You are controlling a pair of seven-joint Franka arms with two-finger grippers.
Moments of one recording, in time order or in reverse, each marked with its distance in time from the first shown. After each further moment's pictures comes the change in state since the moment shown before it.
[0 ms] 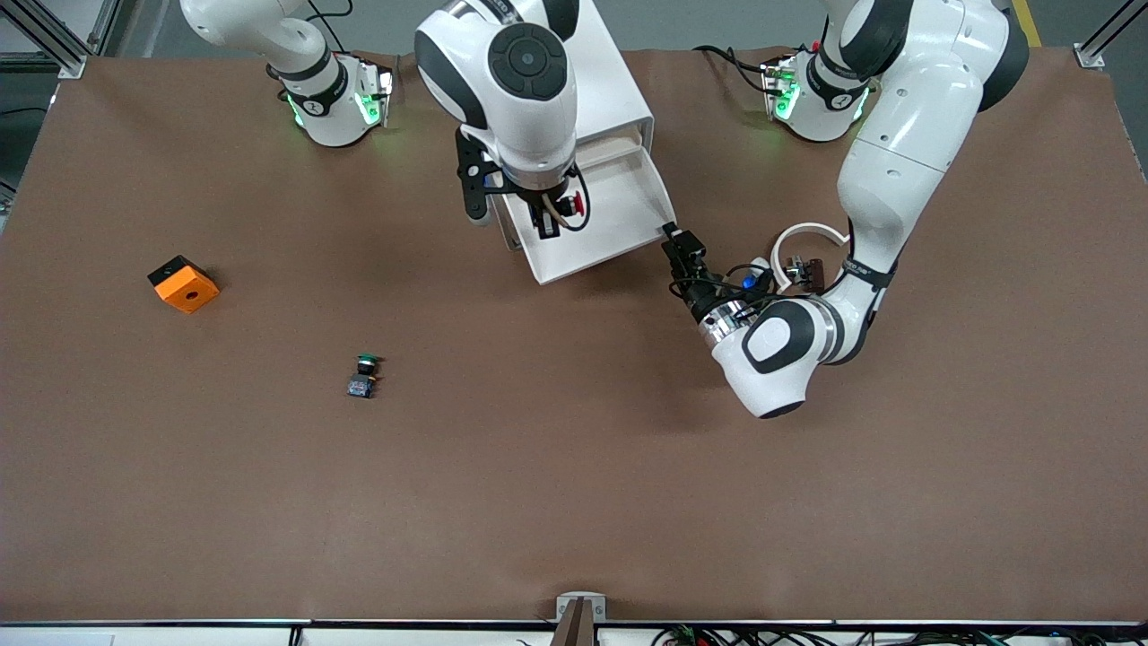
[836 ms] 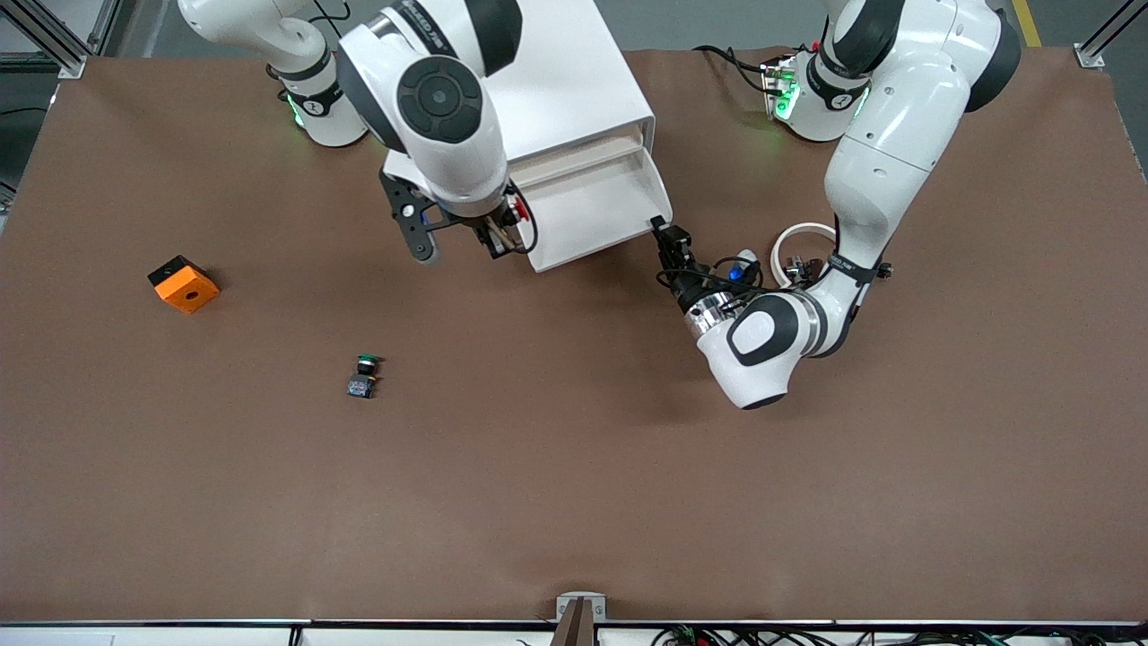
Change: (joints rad) left arm -0.024 -0.001 -0.004 -0.016 -0.040 -0.009 0.002; right arm -0.124 -0.041 0.000 -0.008 0.000 -0.095 -0.370
